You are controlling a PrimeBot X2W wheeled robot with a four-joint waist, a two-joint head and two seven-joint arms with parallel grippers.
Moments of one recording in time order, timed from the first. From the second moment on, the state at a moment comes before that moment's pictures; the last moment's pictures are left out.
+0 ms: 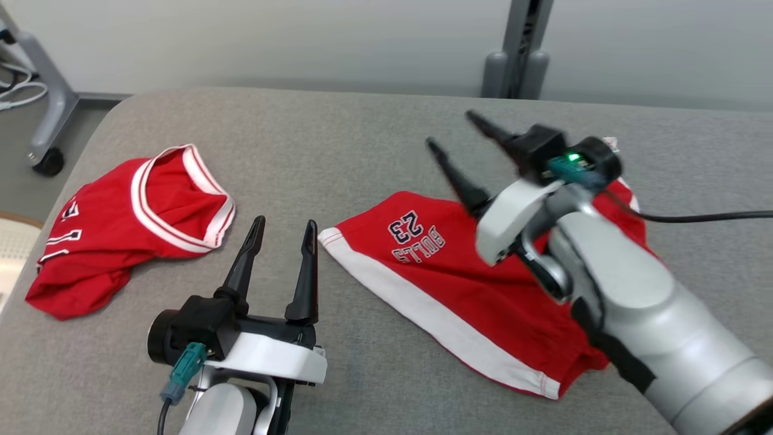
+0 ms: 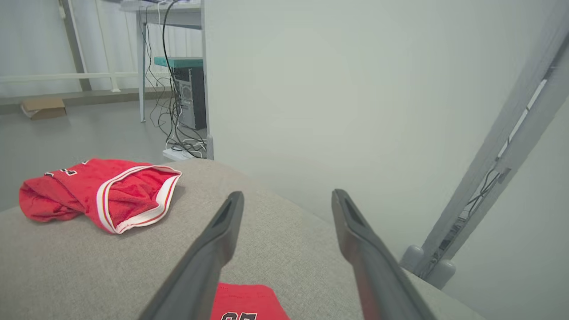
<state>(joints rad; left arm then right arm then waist) -0.18 0.05 -0.30 0.10 -0.31 0.08 -0.26 -0.93 -0.09 0.86 0.82 0.50 0.13 -0.26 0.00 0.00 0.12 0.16</state>
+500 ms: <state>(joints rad) -0.15 0.05 -0.23 0.09 -0.28 0.07 -0.26 -0.50 -0.17 0.25 0.25 0.23 0.13 -0.26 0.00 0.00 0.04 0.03</state>
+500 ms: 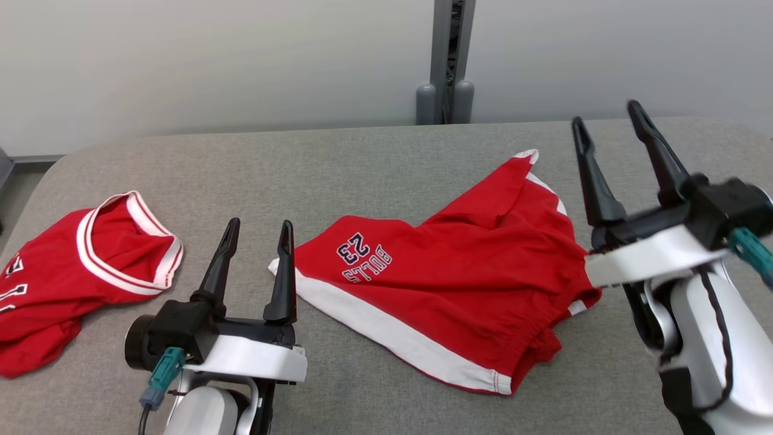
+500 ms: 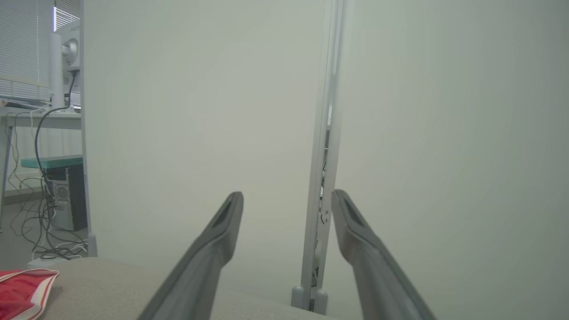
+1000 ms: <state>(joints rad) -0.11 0.05 -0.20 0.13 -0.23 0.05 -0.26 -0.10 -0.08 0.08 0.10 0.20 0.13 -0.26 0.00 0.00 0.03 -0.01</state>
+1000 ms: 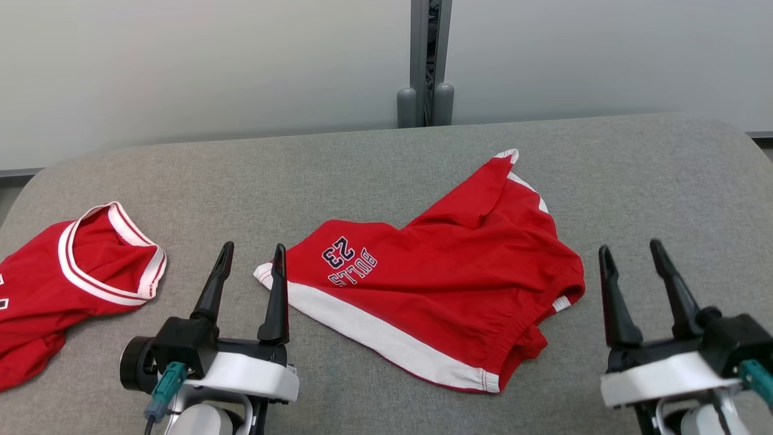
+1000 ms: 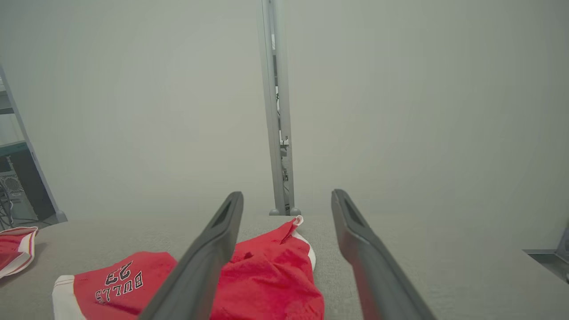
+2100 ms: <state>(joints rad) -0.09 0.05 -0.19 0.13 -0.25 0.05 -0.26 0.00 -0.05 0.07 0.06 0.17 0.13 -0.26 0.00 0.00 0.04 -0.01</state>
